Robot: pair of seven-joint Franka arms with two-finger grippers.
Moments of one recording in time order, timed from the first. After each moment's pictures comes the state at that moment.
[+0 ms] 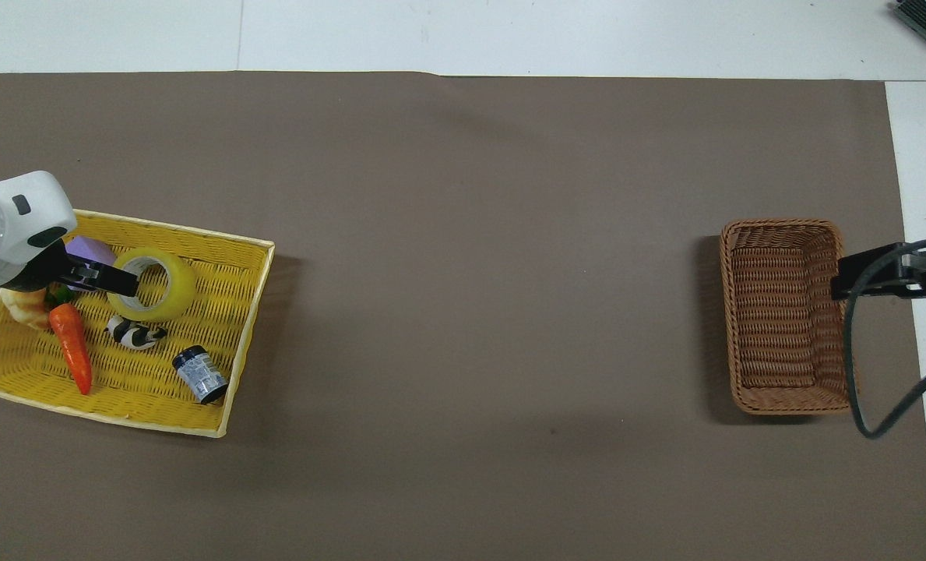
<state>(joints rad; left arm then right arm) 0.20 0.11 -0.14 -1.99 -0.01 2.05 0.29 0.02 -0.05 0.01 -1.49 -0.01 1.39 0.16</state>
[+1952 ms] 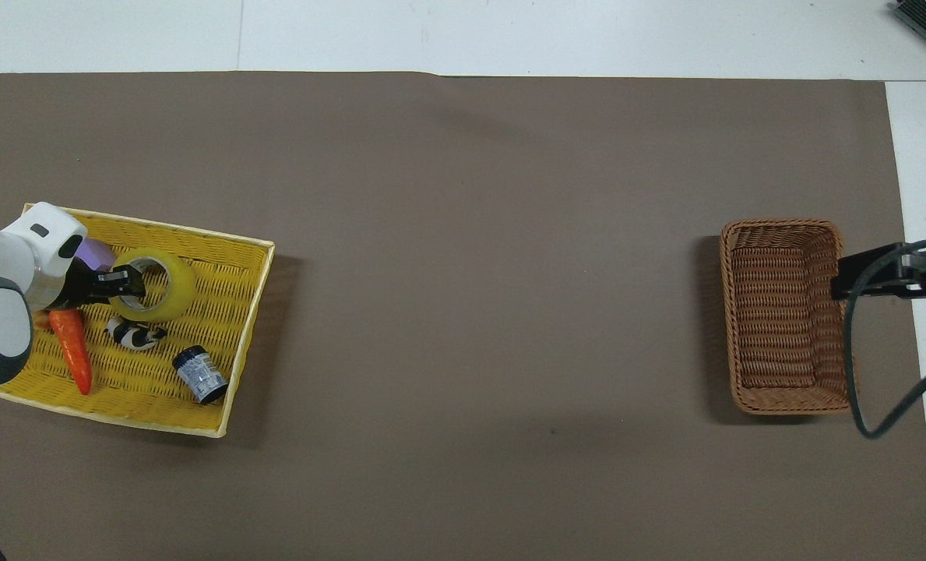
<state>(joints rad) 0.26 0.17 -0.14 -2.13 -0.06 2.31 -0.01 0.02 -0.05 0.01 -1.49 -0.01 1.39 0.16</state>
